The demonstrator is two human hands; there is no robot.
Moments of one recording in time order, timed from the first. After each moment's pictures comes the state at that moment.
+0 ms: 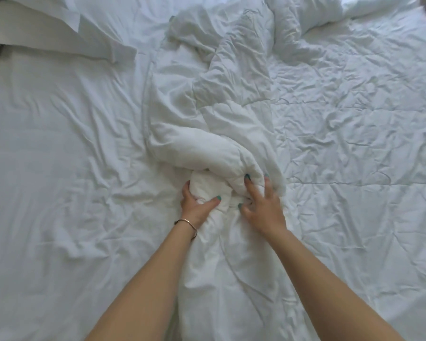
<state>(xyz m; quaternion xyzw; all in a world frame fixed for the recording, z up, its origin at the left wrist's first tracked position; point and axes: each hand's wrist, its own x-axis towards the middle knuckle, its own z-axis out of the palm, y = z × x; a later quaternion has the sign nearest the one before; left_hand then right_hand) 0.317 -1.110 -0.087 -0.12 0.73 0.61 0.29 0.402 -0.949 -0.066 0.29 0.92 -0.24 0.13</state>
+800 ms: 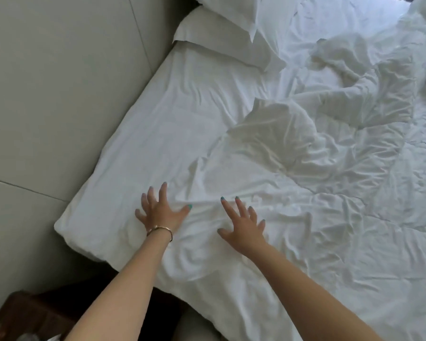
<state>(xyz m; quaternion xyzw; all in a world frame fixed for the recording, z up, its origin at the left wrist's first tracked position) 0.280 -1.515 -0.065 -0.22 0.94 0.20 0.19 0.325 -1.310 -0.058 0.05 0.93 -0.19 0.30</state>
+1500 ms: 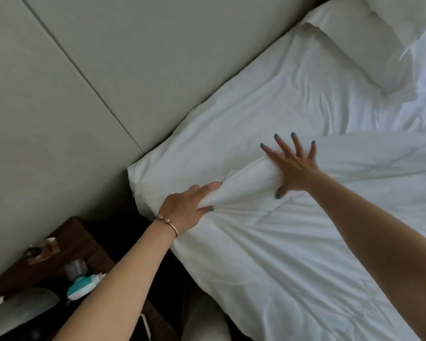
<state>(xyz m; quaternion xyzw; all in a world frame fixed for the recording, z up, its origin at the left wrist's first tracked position) 0.314 -1.687 -0.067 -0.01 0.95 0.25 0.18 0.128 -1.424 -0.040 -0.24 0.91 0.18 0.28</state>
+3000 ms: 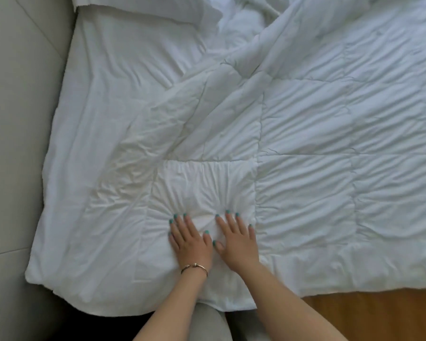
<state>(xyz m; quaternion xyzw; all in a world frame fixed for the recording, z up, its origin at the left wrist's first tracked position) 0.370 -1.461 -0.118 0.01 0.95 0.15 0.29 0.403 -1.348 -0.077 0.19 0.91 -0.18 0.32</state>
